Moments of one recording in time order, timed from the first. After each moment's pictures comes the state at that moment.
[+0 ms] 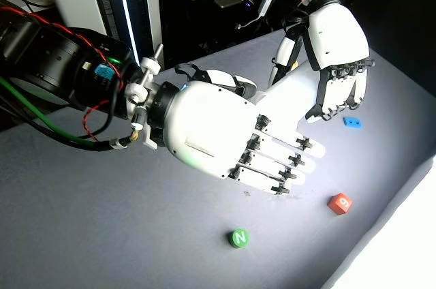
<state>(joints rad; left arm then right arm) 0.21 -1.04 0.83 -1.78 -0.70 2.65 -0.34 -1.00 1.05 0.32 0.43 -0.68</state>
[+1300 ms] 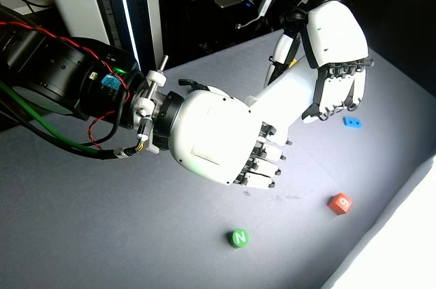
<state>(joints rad) 0.19 -1.05 0.83 -1.79 -0.68 2.64 -0.34 -0.99 1.06 0.28 0.42 -0.64</state>
